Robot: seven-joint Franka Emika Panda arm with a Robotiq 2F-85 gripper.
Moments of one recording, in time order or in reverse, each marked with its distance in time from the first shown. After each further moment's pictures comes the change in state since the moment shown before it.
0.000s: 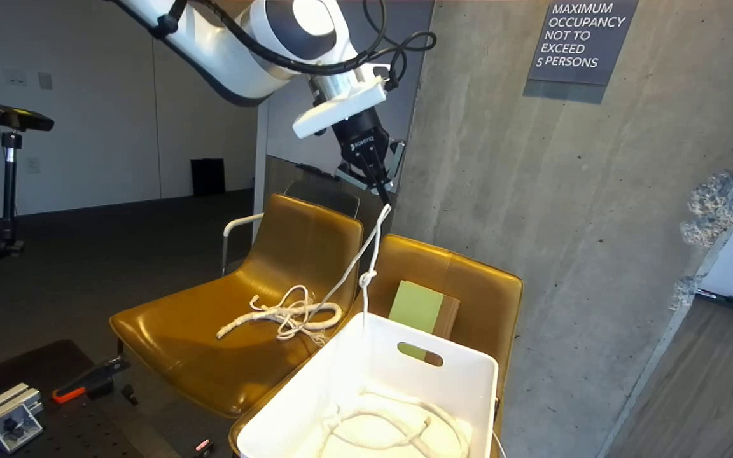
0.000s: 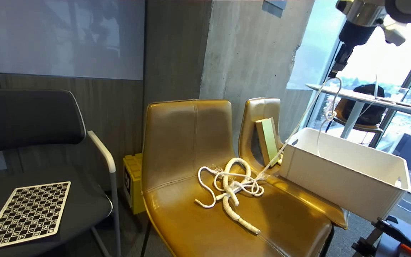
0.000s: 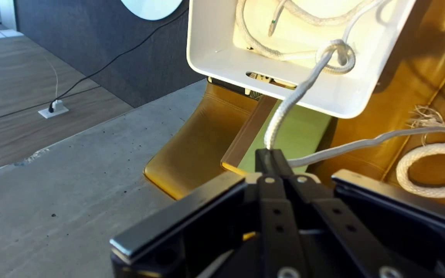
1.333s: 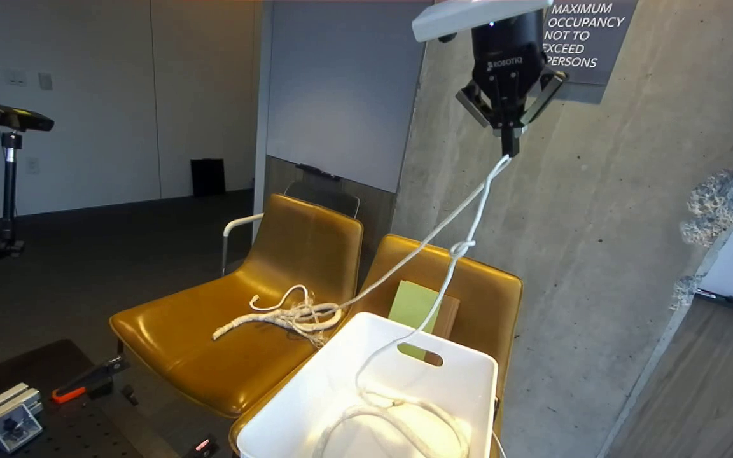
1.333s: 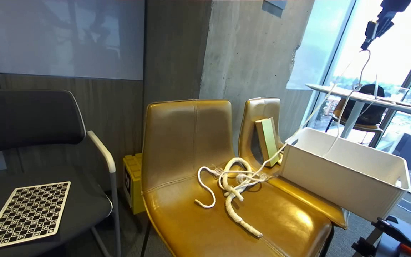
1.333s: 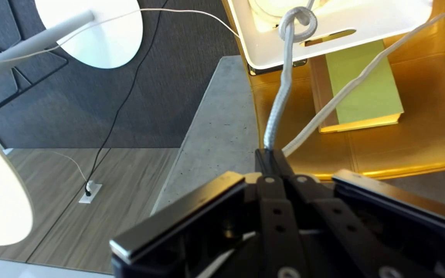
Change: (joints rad) arm -0.970 0.139 0.639 0.556 0.418 -0.339 -0.065
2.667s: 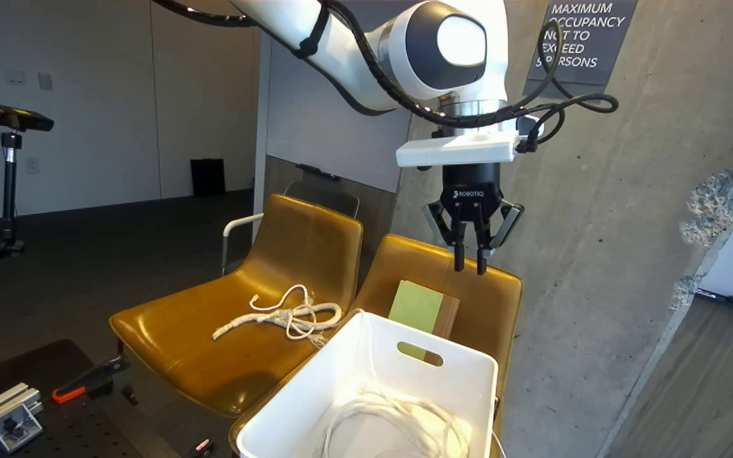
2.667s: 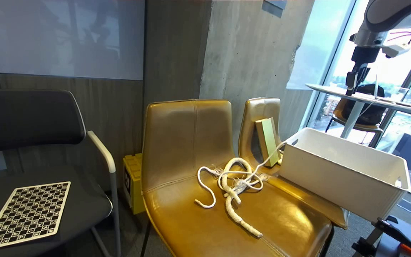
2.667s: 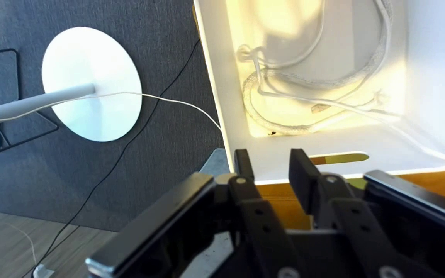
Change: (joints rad) arm -0.022 0.141 0.074 -0.122 -0.167 -0.003 0.002
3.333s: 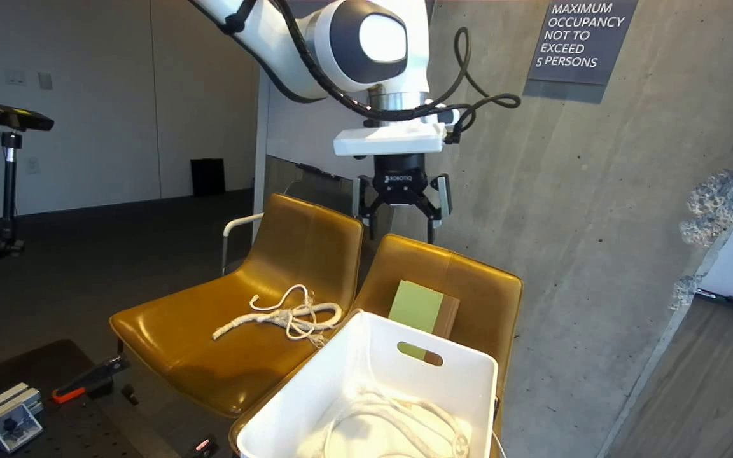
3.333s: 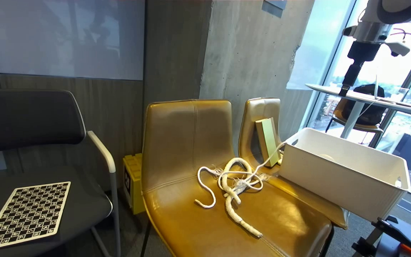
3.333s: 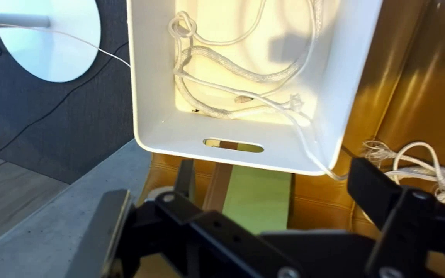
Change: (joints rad) arm 0.059 -0.210 0.100 -0.305 -0.021 0.131 -0.122
